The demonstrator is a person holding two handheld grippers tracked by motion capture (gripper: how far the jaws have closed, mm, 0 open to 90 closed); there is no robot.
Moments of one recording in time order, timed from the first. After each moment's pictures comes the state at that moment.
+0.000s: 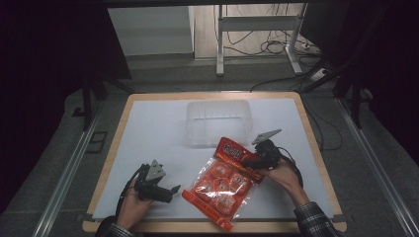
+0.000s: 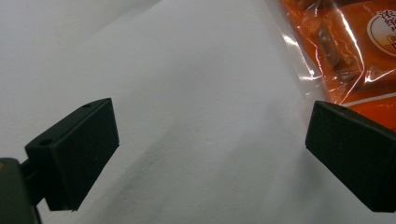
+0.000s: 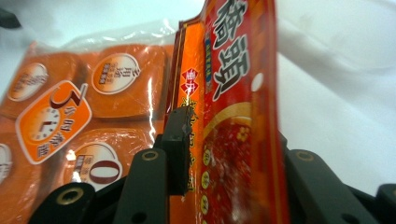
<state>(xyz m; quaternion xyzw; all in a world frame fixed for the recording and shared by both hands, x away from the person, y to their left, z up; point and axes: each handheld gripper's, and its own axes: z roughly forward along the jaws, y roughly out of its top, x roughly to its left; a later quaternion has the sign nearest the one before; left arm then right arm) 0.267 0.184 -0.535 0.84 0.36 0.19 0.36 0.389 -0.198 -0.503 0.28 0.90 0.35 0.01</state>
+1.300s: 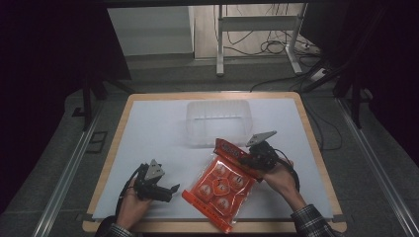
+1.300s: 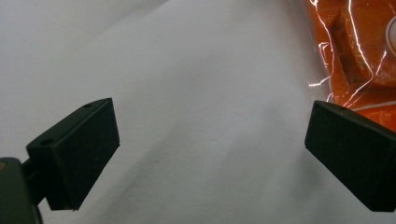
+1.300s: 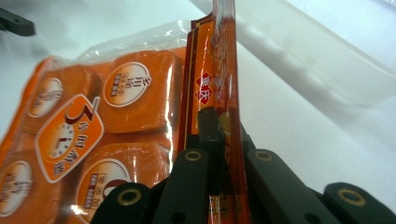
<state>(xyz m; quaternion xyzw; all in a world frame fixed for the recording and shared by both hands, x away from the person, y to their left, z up) 0.268 0.187 -0.533 0.84 0.37 0.18 0.36 0.361 -0.178 -0.471 0.26 0.90 0.35 0.07</state>
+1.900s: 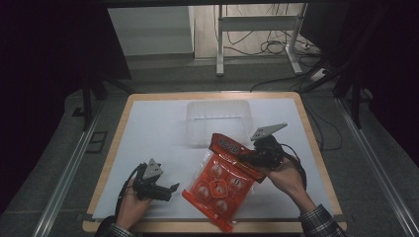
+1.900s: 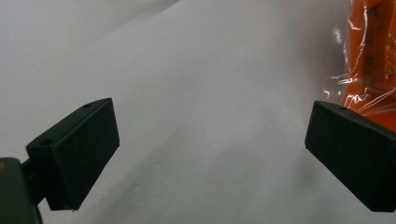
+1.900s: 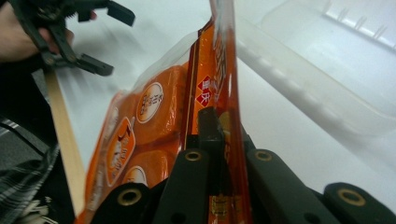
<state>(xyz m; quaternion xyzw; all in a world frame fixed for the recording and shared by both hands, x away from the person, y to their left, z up) 0.268 0.188 -0.532 0.83 0.38 0.18 0.37 0.338 -0.176 -0.414 0.26 0.88 0.39 0.04</state>
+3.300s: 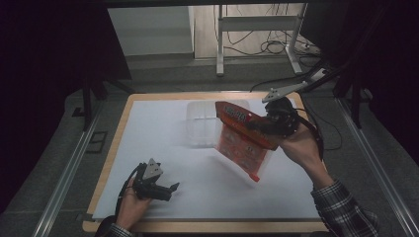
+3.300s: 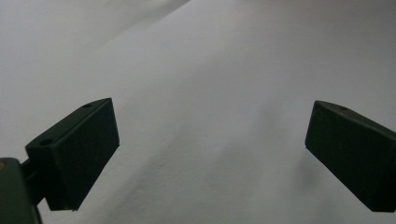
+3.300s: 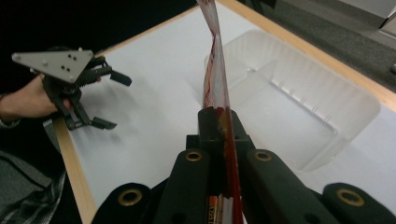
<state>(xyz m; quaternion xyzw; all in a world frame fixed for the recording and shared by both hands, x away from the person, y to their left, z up) 0.268 0.189 -0.531 0.83 0.37 0.19 0.37 0.359 -0.182 -0.305 0.26 0.87 0.41 0.08</state>
